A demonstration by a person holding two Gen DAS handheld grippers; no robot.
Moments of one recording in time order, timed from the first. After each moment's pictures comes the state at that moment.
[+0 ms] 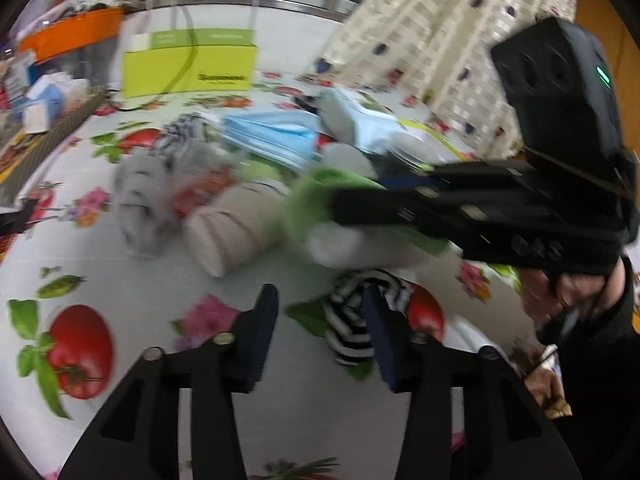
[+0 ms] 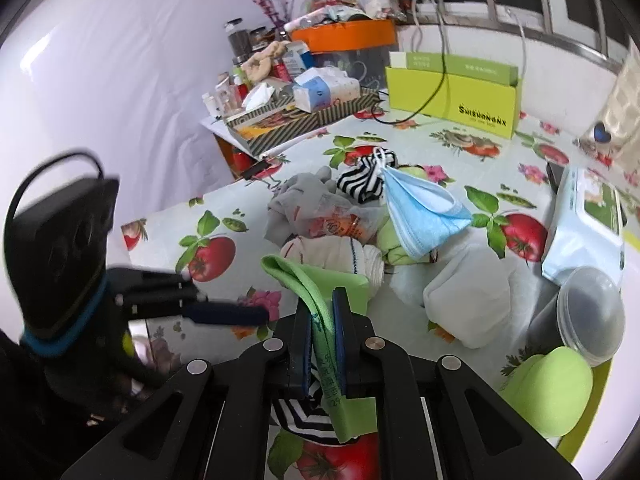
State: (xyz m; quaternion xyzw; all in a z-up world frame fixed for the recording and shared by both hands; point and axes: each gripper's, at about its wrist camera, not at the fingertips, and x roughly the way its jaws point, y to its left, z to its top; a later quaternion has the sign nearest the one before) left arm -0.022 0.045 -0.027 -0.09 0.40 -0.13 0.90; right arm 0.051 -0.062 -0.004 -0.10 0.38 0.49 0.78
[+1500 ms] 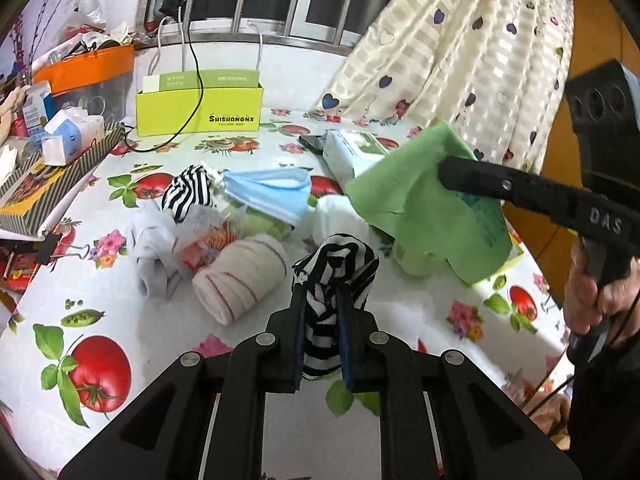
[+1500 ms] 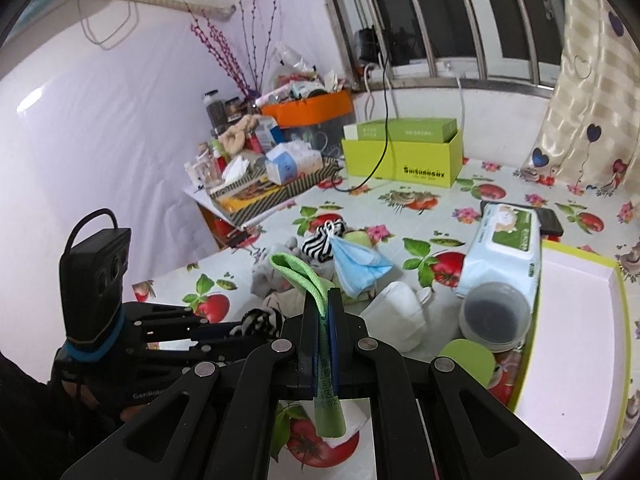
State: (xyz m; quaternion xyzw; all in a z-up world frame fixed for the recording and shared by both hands) left arm -0.024 0.036 0.011 -0.08 0.35 -0.08 0.93; right arm 0.034 -0.138 0.058 -0.03 0.30 0.45 0.84
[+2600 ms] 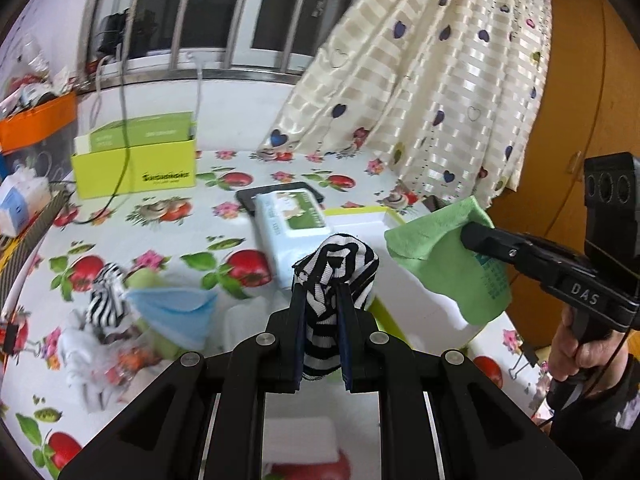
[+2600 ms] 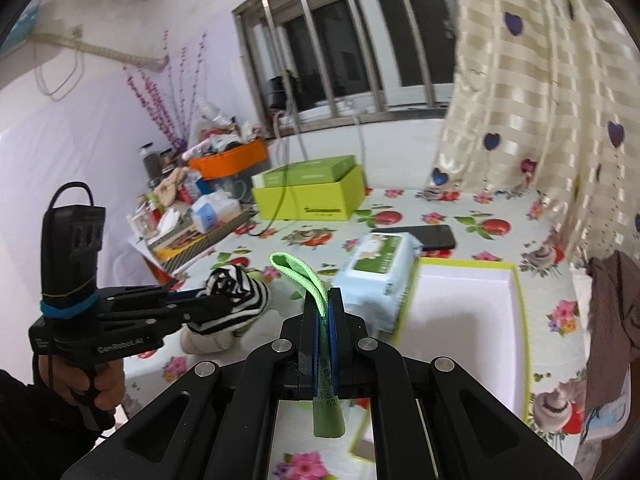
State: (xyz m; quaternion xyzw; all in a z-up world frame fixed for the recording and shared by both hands) left arm 0.057 -0.040 0.068 -0.07 0.32 -0.13 0.94; right arm 0.074 -0.254 0.080 0.02 0.26 0.34 0.90
